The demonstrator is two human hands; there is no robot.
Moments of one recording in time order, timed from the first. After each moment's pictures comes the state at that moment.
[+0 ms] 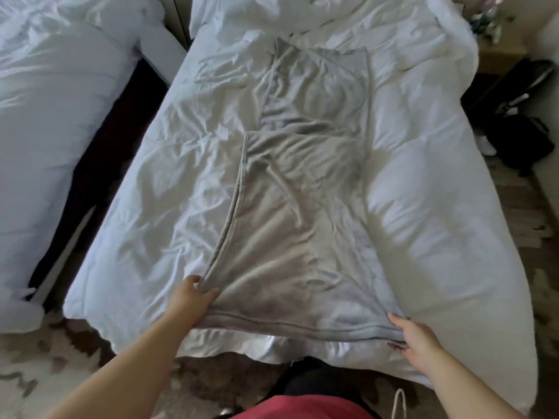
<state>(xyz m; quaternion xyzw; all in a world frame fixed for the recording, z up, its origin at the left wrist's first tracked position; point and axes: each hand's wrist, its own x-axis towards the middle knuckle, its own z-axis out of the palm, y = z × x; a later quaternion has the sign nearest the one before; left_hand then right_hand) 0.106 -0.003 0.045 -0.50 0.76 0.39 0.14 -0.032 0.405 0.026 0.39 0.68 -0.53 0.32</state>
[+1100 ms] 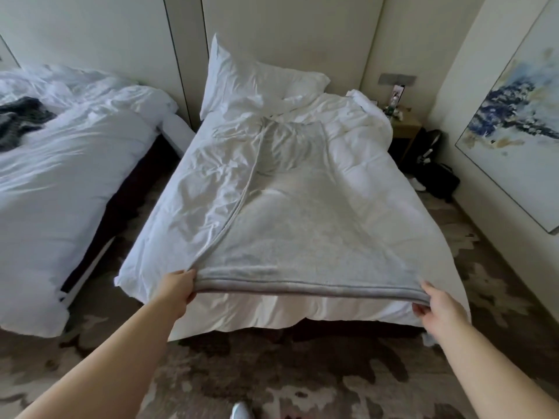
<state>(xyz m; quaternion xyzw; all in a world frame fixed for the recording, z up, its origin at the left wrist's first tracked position) 0.386 0.042 0.154 -0.50 0.58 0.64 -0.07 0.258 0.501 0.173 0.37 0.56 -0.74 0.07</state>
